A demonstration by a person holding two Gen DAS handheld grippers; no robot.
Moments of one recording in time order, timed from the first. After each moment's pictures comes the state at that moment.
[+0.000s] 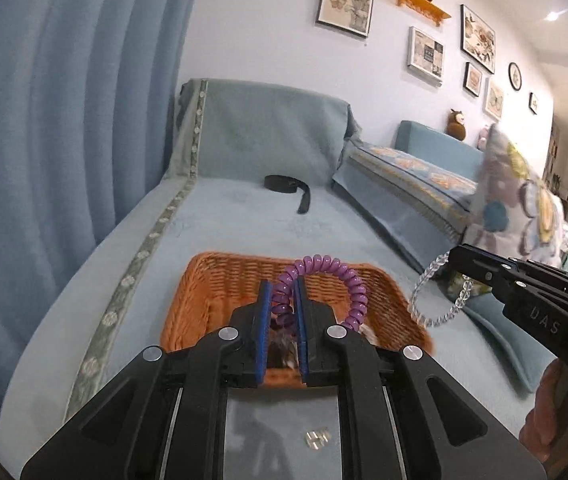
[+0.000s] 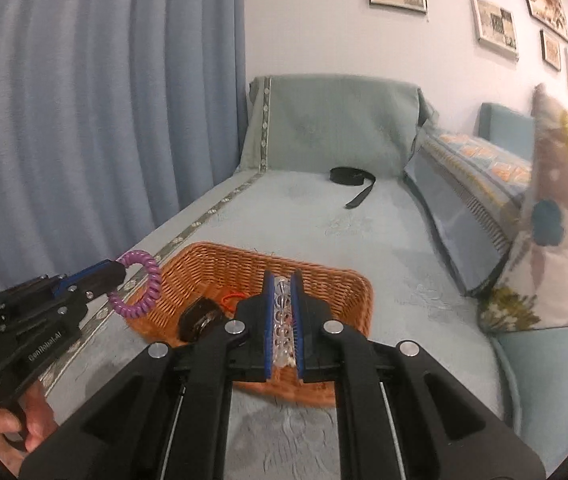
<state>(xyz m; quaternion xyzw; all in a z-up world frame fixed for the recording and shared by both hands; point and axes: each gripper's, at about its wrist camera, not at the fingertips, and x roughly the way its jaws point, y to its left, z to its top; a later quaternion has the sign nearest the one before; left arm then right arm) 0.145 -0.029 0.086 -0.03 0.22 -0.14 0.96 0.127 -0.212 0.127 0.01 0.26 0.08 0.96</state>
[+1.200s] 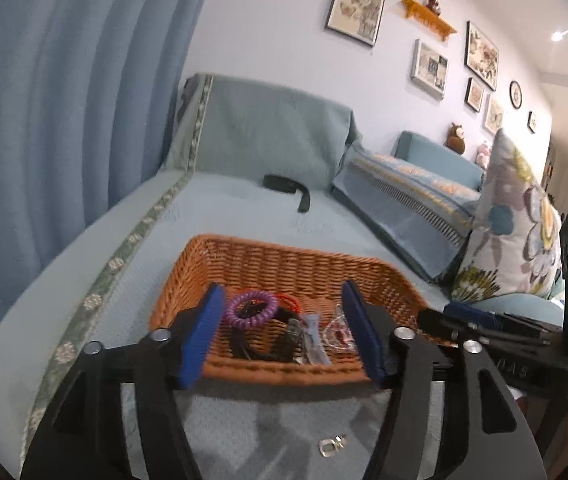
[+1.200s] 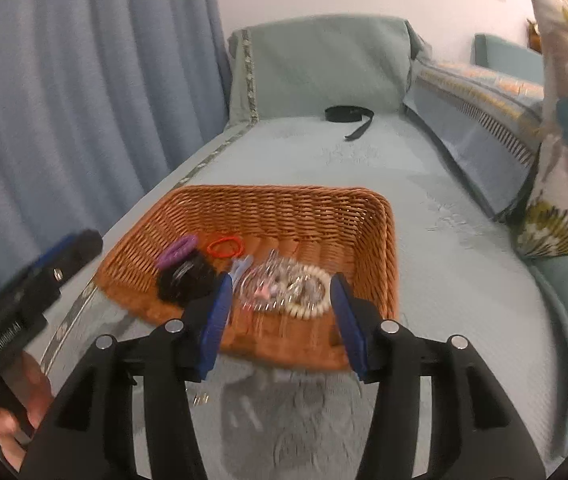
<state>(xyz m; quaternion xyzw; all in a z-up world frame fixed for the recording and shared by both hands) 0.140 -0.011 0.050 -0.07 0.20 -0.15 0.97 0.129 -0.216 0.058 0.06 0.33 0.08 0.94</state>
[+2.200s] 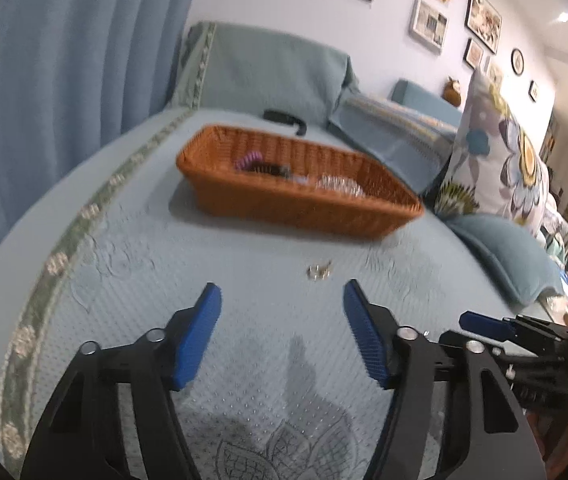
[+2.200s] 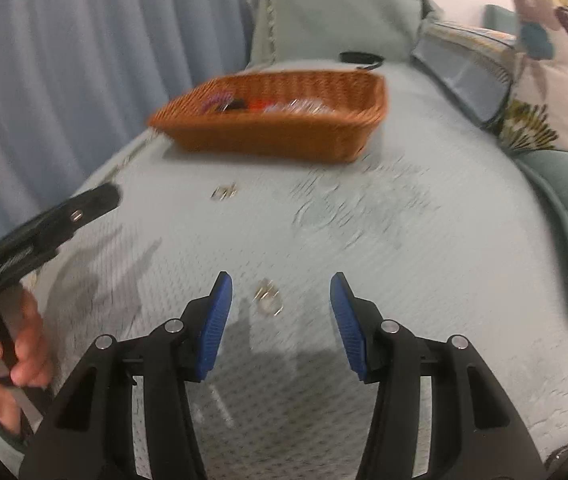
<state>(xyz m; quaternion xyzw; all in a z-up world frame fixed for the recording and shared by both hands) 0.050 0.004 -0.019 -0.07 0.31 -0.16 0.93 -0.003 -0.207 -0.011 0.04 0.40 0.11 0.91</state>
